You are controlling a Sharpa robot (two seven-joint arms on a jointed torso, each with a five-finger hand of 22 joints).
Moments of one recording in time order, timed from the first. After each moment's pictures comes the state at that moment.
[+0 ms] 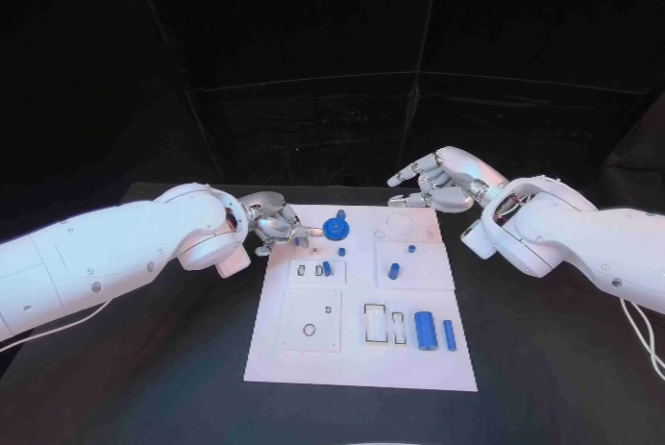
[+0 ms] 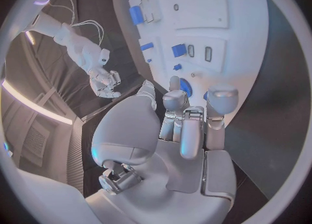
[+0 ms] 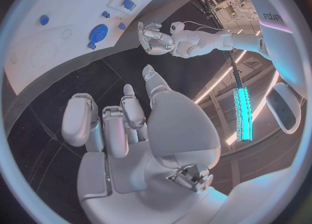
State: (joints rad) left arm 1.29 -0.78 -0.04 1.44 -0.85 0.01 -0.34; left_hand 1.12 0.03 -0.14 0.29 0.05 1.08 0.06 0.37 0.27 1.31 -0.01 1.07 0.97 1.47 -0.06 1.56 1.31 0.12 1.33 0.04 1.16 0.90; right arm 1.27 -0.88 0.00 1.56 -0.97 -0.36 0.13; right_hand 1.27 -0.02 0.02 -0.04 0.18 0.93 0.15 0.10 0.07 1.35 0.08 1.26 1.27 1.47 -0.01 1.51 1.31 0.07 1.37 0.10 1.38 1.15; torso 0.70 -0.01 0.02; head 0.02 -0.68
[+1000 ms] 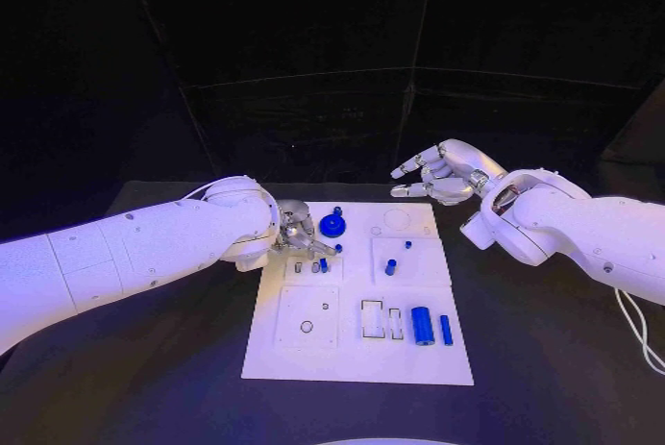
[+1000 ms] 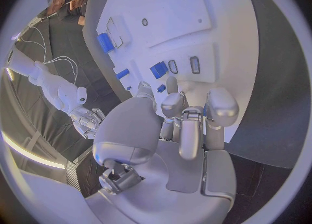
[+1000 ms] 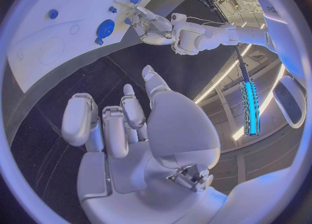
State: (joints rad) left arm 1.31 -0.62 -0.08 1.35 -1.07 0.14 -0.50; left_hand 1.13 0.06 -0.26 0.29 0.05 0.99 0.04 0.59 0.47 1.31 -0.02 1.14 1.05 1.47 -0.08 1.57 1.31 0.12 1.33 0.03 1.25 1.03; right arm 1.28 -0.86 0.00 1.51 -0.91 -0.35 0.11; right_hand 1.27 -0.02 0.01 -0.04 0.19 0.93 0.15 0.11 0.07 1.35 0.08 1.26 1.26 1.47 -0.01 1.50 1.31 0.07 1.37 0.10 1.37 1.15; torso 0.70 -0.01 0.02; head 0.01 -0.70
